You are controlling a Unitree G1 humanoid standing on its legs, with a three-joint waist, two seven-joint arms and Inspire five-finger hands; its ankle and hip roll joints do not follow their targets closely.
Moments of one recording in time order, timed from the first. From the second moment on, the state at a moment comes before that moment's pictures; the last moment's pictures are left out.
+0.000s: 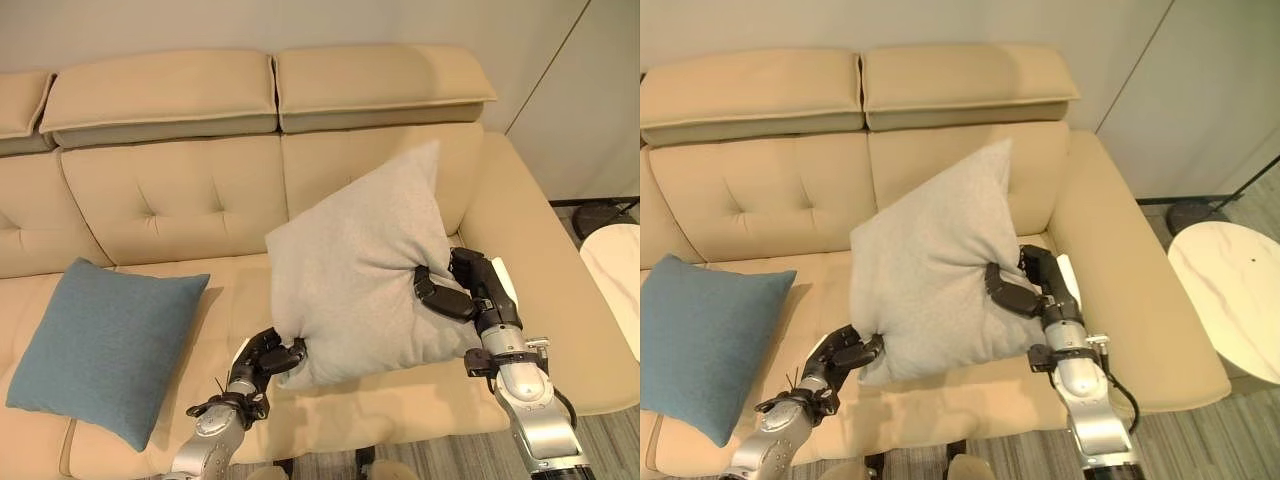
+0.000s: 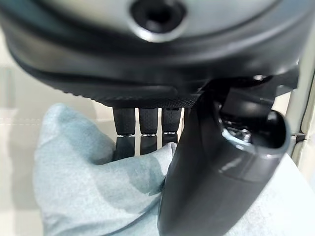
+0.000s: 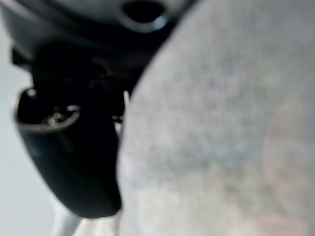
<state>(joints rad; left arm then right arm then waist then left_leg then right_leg) 0.06 0.31 -0.33 0.26 -0.63 -0.01 0.05 0.03 -0.43 -0.01 -0.09 0.05 -0.06 -0.09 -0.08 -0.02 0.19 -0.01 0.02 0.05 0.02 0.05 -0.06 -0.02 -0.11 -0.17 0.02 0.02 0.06</state>
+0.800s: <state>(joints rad) 0.09 0.33 -0.33 0.26 -0.61 -0.01 0.05 0.07 -0.42 0.00 -0.08 0.04 -0.05 -0.09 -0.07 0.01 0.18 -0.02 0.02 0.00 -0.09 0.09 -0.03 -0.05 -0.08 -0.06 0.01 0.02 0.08</state>
